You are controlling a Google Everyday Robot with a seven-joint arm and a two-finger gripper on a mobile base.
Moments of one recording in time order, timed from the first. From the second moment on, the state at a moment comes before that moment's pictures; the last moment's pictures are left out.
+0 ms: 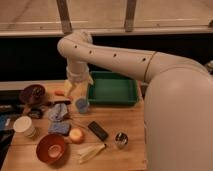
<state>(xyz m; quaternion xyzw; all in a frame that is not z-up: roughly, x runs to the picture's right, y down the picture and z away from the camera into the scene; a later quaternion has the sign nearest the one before) -0.133 0.002 0.708 -0.31 0.09 0.42 0.84</state>
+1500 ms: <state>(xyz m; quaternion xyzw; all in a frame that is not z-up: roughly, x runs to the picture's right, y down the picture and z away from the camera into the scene) -0.319 0.134 0.710 -0.43 0.00 0.20 0.88</state>
